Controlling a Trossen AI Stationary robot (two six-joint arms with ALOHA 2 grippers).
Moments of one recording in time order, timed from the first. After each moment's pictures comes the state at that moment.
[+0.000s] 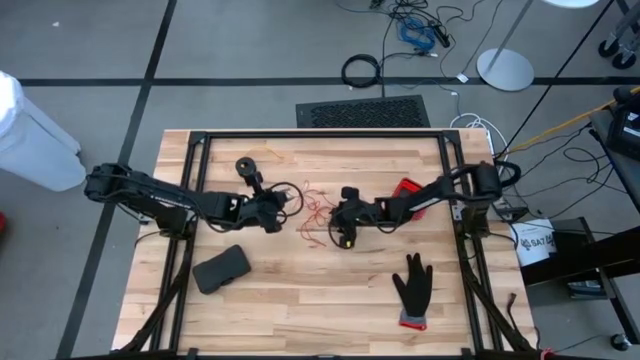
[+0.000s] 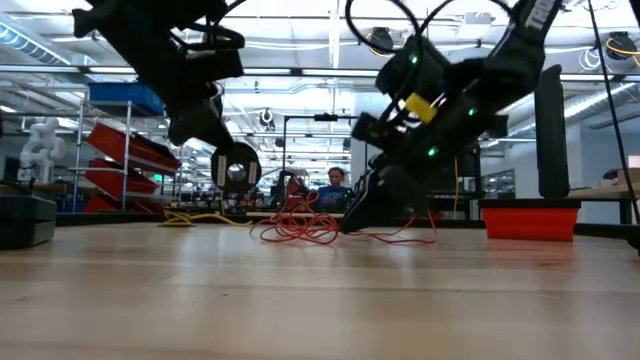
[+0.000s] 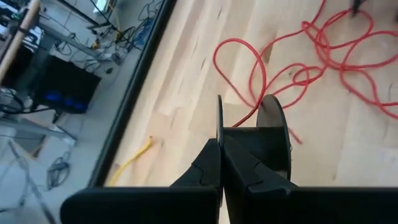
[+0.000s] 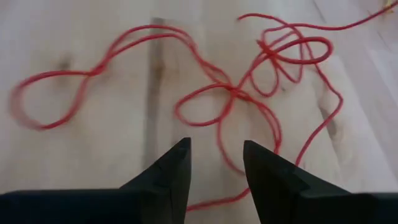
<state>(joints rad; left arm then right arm) -0.10 1.34 0.72 -0.30 -0.72 0.00 -0.02 1.86 0.78 0.39 0.19 -0.11</state>
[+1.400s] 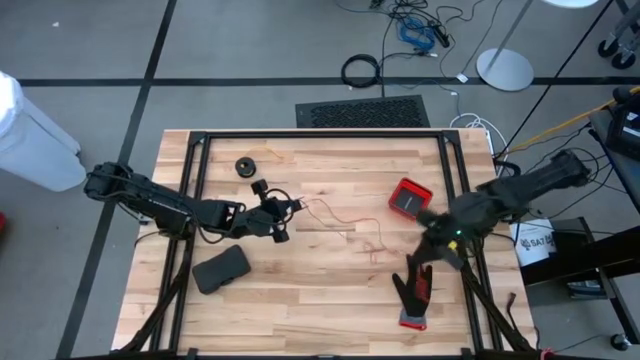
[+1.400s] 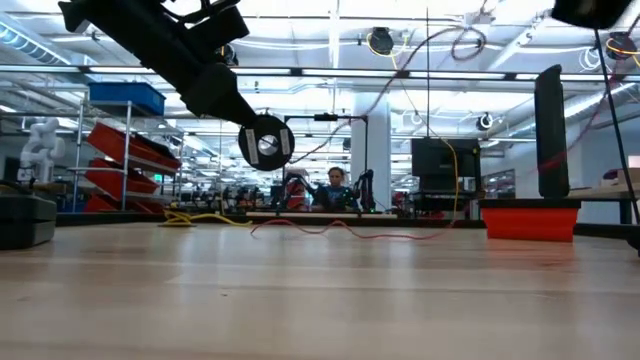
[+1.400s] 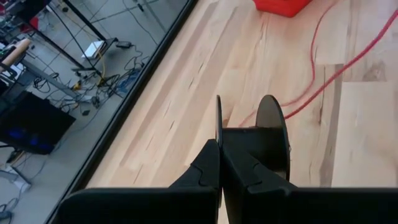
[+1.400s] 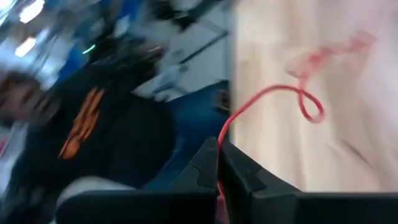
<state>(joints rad) -0.19 1.34 0.69 0.00 -0.72 0.02 0.41 0.80 0.82 -0.50 -0.23 0.89</state>
